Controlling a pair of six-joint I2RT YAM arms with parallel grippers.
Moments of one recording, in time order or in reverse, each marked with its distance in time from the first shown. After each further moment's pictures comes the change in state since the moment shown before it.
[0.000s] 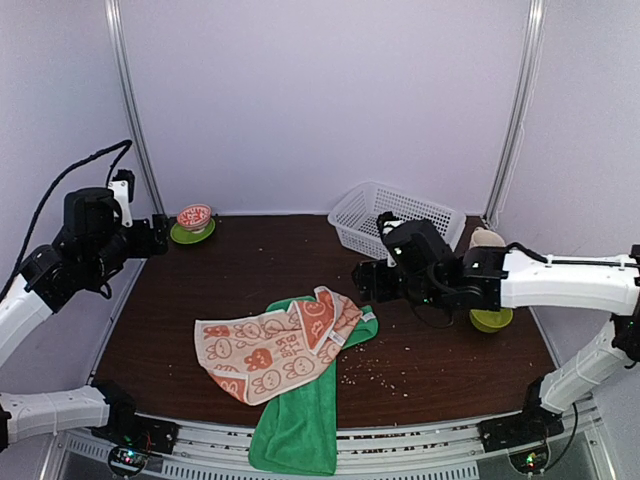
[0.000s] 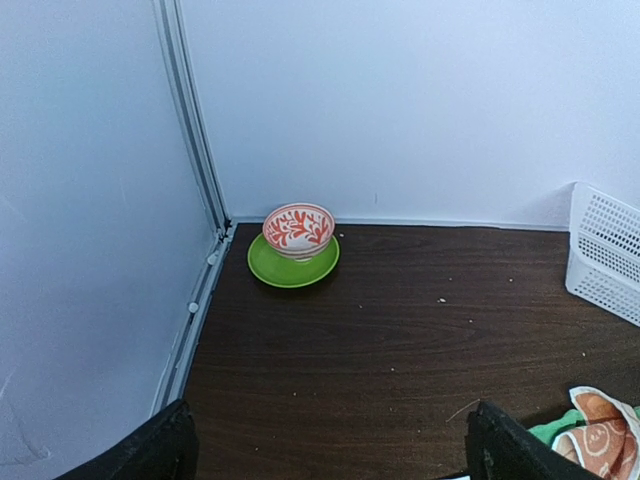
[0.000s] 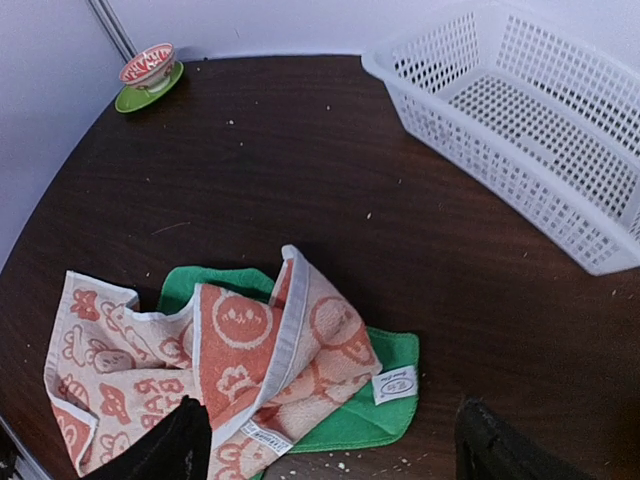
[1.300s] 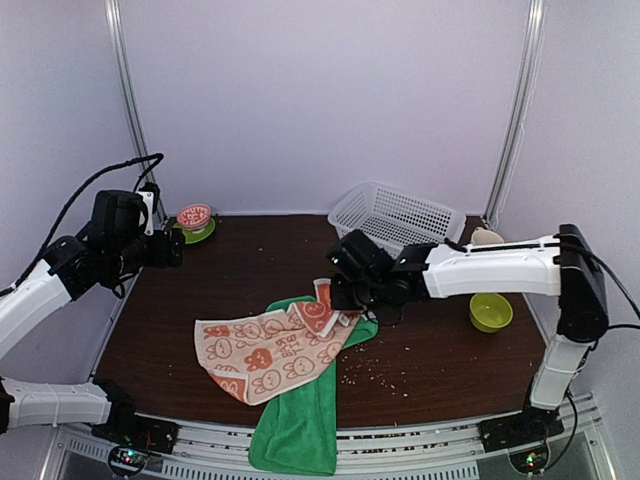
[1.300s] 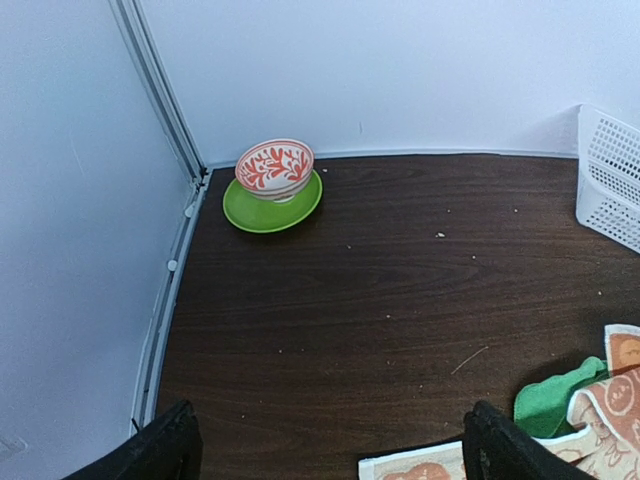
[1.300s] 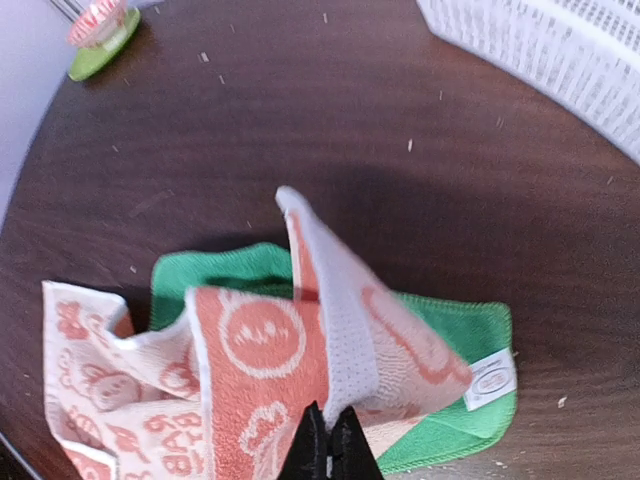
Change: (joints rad) left arm 0.000 0.126 0.001 -0.053 0.059 -0.023; right arm -0.005 0.411 0.251 -0.098 -0.120 0.246
